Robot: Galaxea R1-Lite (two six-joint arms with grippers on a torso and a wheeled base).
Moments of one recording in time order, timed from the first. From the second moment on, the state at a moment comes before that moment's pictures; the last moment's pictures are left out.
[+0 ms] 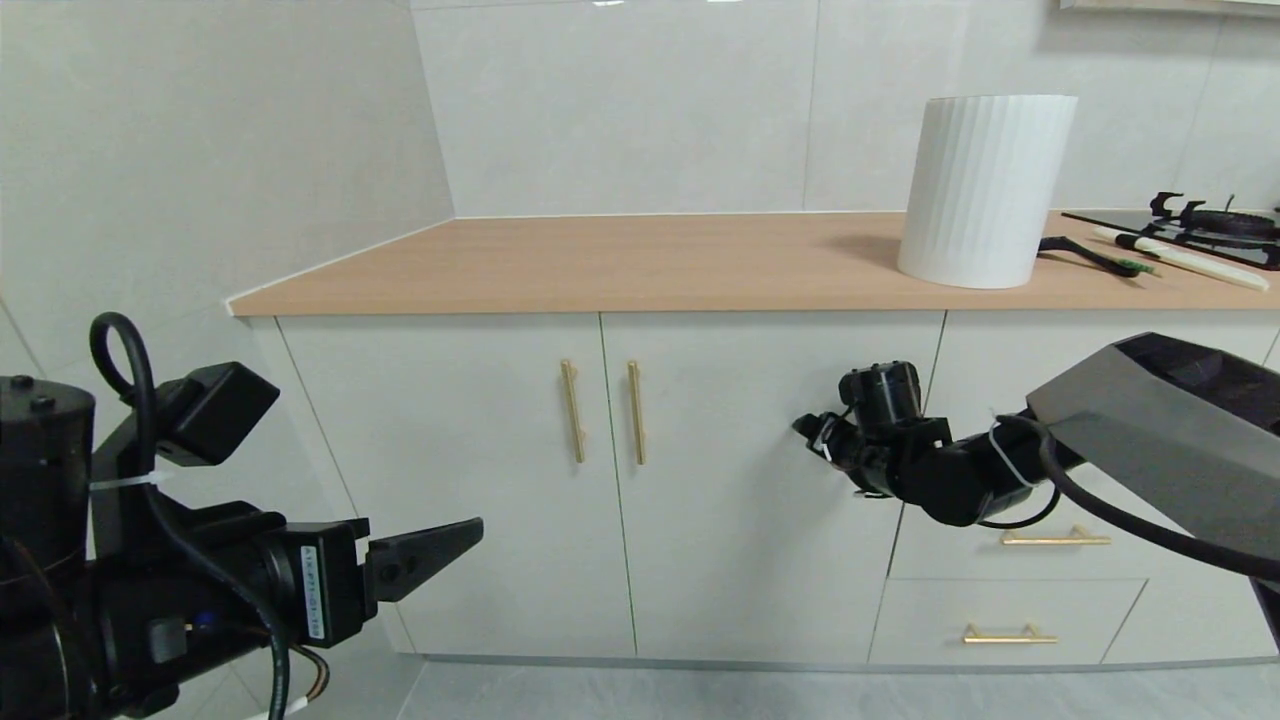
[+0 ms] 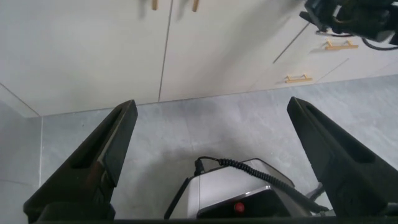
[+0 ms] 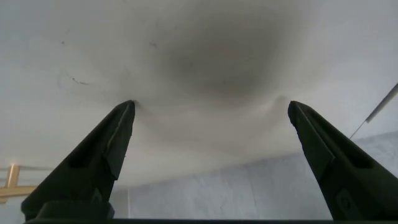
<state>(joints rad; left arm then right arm) -0.50 1.20 -0.64 -0.08 0.07 -0.36 0.38 2.33 -1.32 -0.50 -0.30 0.77</state>
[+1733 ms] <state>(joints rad) -0.32 0.33 -0.44 0.20 0.18 0.02 0.08 0.56 -0.44 -0.18 -0.02 0.12</state>
